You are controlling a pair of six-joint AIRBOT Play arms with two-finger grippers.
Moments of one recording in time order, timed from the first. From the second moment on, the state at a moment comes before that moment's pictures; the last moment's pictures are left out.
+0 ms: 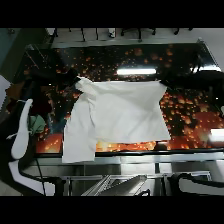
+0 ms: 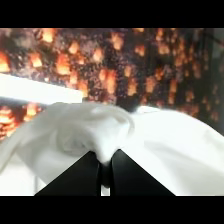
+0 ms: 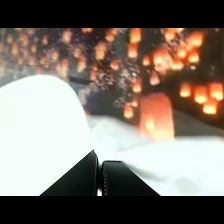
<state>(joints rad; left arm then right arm) -0.06 -1.76 1.64 -2.24 0.88 1.53 -0.17 -1.44 1.27 2.41 -0.95 -1.82</state>
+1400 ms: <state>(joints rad) 0.35 -1.84 1.24 -2.26 1.51 2.00 -0.58 -1.25 0.91 2.08 -1.35 -1.89</state>
